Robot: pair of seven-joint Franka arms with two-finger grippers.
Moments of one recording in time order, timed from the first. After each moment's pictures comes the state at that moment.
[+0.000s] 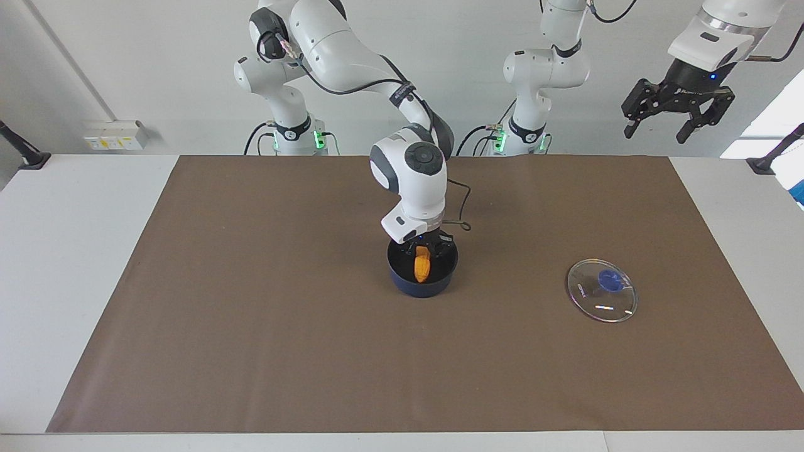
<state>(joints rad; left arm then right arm) -0.11 -0.04 0.05 -1.42 -0.01 1.43 0.14 0.61 0.56 0.00 -1.52 0.03 2.11 0.77</state>
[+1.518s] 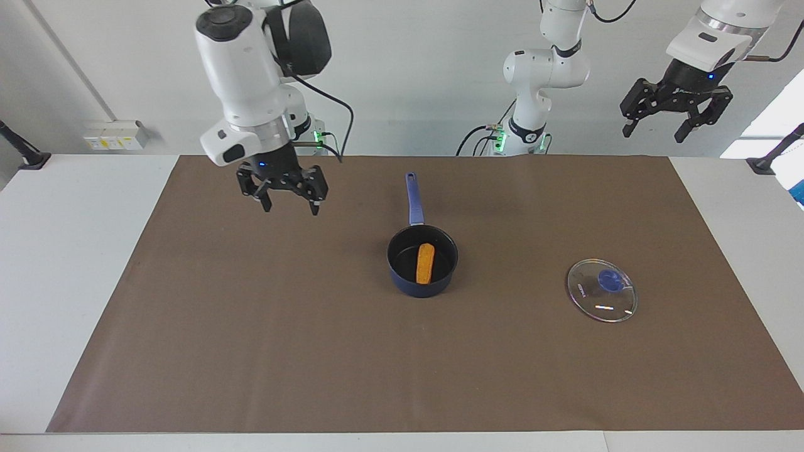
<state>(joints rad) -0.11 -0.04 0.05 -1.42 -0.01 1.42 0.14 0.19 0.12 -0.03 -1.50 0.02 1.70 0.29</state>
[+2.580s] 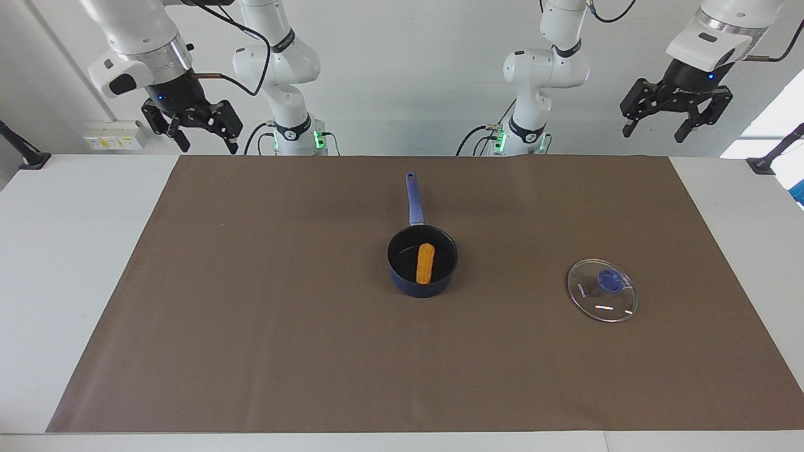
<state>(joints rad) -0.11 -0.04 0.05 -1.42 -0.01 1.42 0.14 0.02 -0.03 -0.03 -1.50 0.04 1.47 0.11</state>
